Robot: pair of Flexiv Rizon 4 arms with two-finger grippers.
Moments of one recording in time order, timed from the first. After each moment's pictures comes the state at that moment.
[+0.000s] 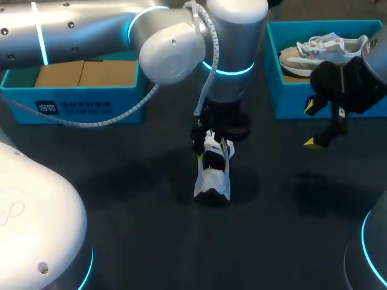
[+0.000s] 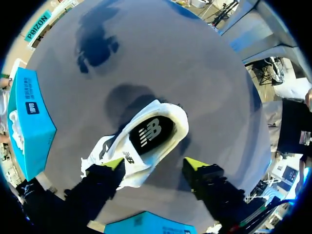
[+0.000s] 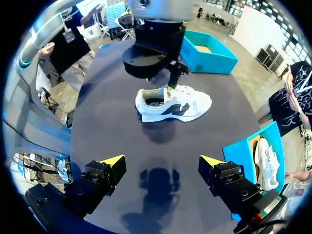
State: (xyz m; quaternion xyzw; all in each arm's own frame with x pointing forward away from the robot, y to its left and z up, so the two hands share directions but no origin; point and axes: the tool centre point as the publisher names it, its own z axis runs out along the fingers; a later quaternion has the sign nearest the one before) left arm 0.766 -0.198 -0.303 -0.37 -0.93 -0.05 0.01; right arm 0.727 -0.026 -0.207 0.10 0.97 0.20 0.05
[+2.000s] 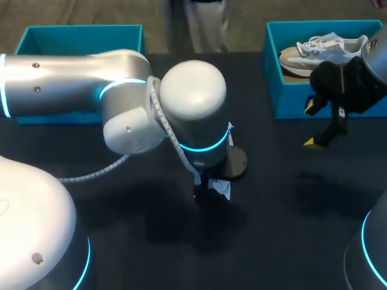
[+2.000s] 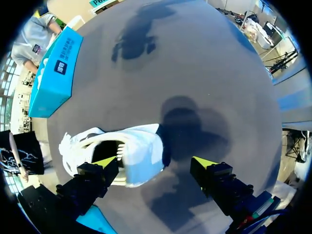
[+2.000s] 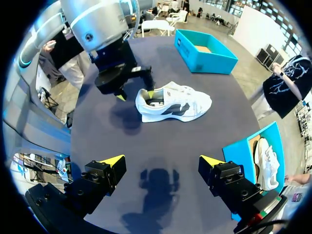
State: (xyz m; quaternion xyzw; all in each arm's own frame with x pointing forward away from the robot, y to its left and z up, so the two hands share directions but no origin) left arm 0.691 -0.202 -0.355 -0.11 -0.99 0.04 -0.10; right arm 0.727 -0.026 -0.207 0.10 0.97 0.20 0.05
